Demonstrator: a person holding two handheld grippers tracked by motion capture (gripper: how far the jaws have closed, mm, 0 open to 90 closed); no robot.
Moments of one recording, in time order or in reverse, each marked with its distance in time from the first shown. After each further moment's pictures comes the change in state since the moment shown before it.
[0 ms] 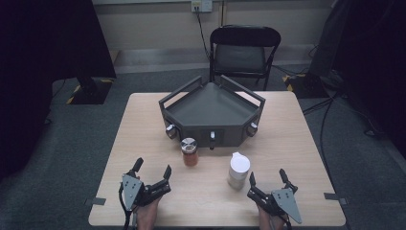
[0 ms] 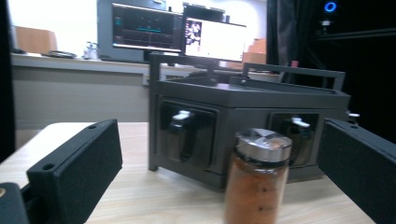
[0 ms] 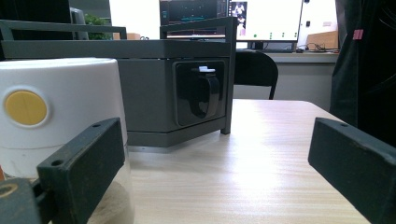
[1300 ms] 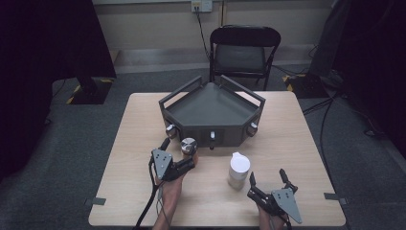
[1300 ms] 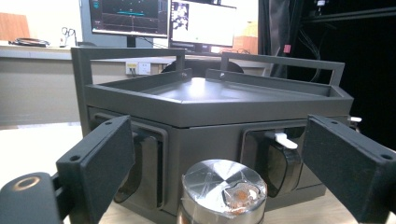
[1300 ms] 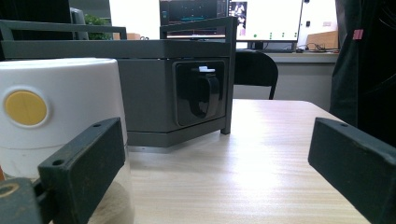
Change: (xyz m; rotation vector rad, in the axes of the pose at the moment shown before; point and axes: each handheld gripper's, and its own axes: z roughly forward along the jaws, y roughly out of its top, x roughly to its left) left arm -0.039 0.013 0.083 0.070 -0.025 0.023; right arm 0.000 0.000 0.000 0.000 0.000 0.000
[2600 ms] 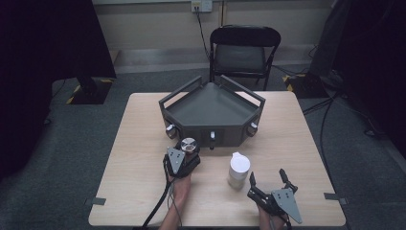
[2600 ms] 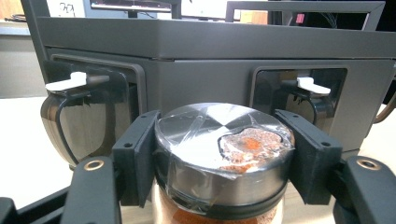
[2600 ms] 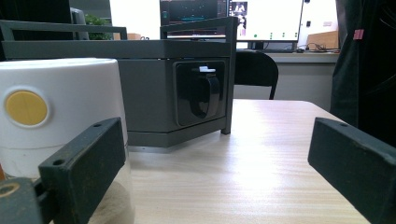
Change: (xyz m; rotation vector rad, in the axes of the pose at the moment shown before) left arm -0.015 -0.030 0.033 0.088 0.033 0.020; right arm 0.000 0.000 0.000 0.000 0.002 0.001
